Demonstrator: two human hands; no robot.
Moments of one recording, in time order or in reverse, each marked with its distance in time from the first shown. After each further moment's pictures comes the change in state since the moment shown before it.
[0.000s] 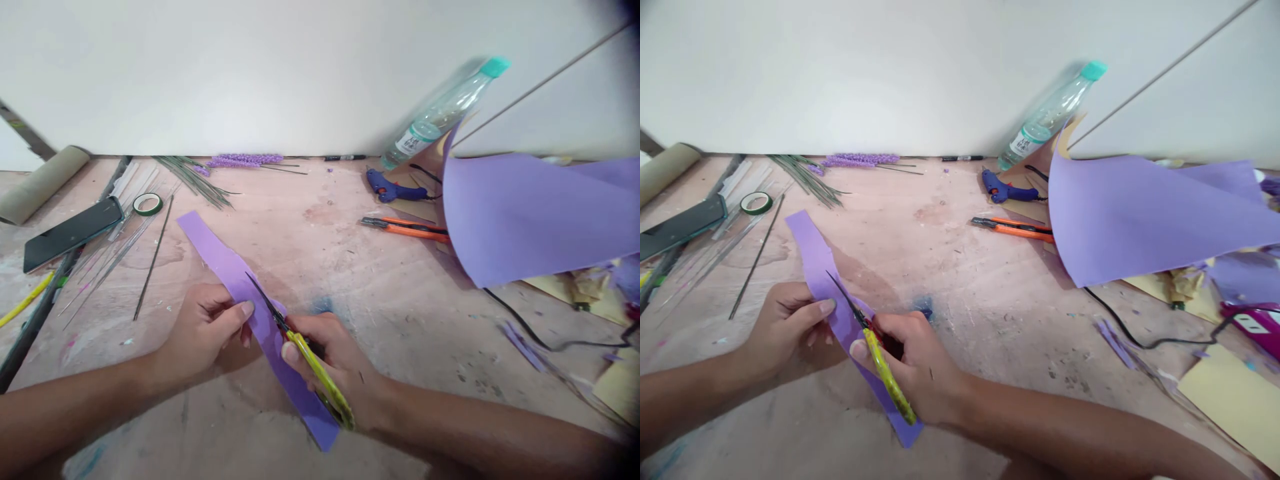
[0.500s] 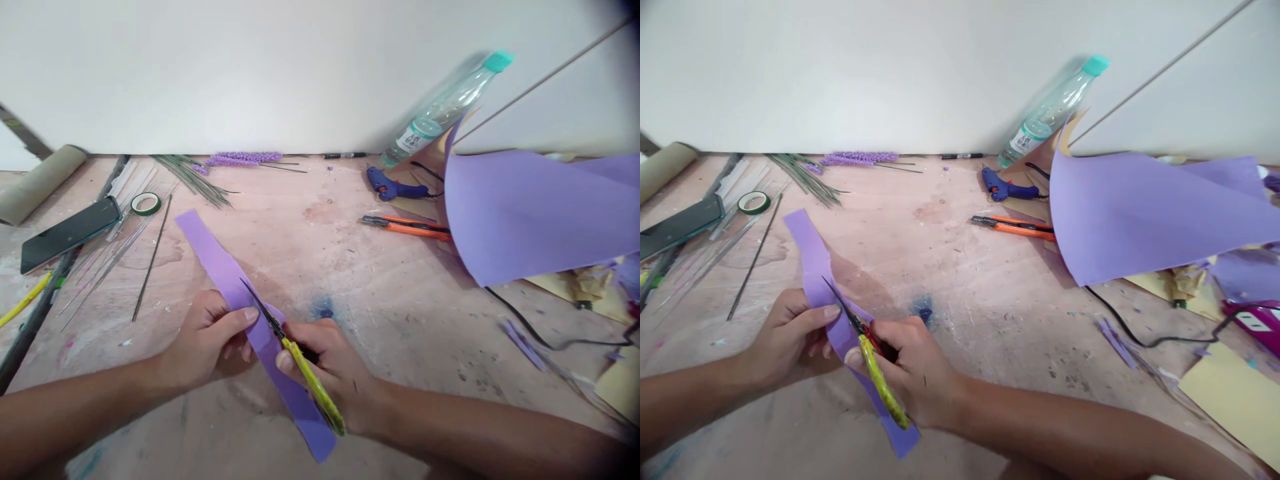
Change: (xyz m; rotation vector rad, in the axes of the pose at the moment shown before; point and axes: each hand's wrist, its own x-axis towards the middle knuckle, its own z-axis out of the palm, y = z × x) left_hand -0.003 -0.017 0.002 -0.152 -0.132 -0.084; right_hand -0.001 0.004 0.002 0.023 -0.035 -0.083
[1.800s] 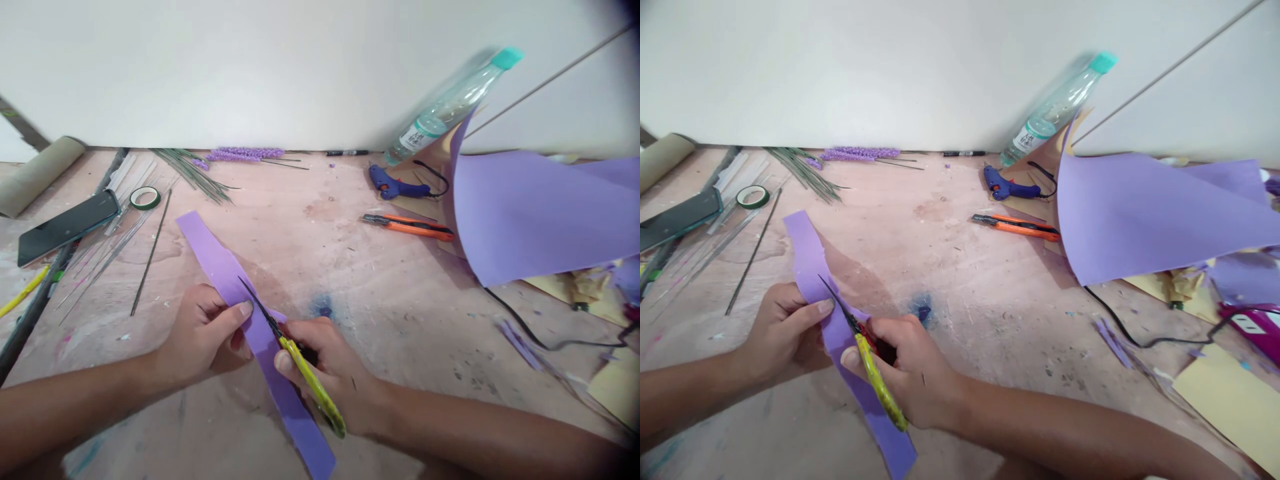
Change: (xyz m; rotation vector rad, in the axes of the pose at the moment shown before) left_hand -0.004 -0.005 -0.003 -0.060 0.063 0.093; right_hand -0.001 -0.002 0.002 -0.066 -0.006 0.076
